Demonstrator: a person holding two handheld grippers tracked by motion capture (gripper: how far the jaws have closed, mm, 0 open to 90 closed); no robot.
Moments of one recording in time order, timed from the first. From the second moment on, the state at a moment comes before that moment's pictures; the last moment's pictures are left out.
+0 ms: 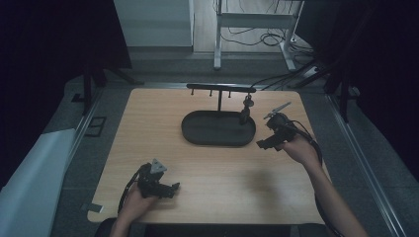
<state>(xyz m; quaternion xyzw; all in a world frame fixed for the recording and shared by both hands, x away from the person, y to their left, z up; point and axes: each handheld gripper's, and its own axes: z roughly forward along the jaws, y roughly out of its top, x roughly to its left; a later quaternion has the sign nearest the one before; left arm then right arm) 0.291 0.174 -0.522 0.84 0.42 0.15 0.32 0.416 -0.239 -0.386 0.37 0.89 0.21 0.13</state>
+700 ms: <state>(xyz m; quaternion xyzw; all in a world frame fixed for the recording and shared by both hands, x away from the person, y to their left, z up) 0.291 0.173 -0.522 0.83 0.42 0.14 0.32 0.380 -0.279 -0.414 0.38 0.88 0.22 0.15</state>
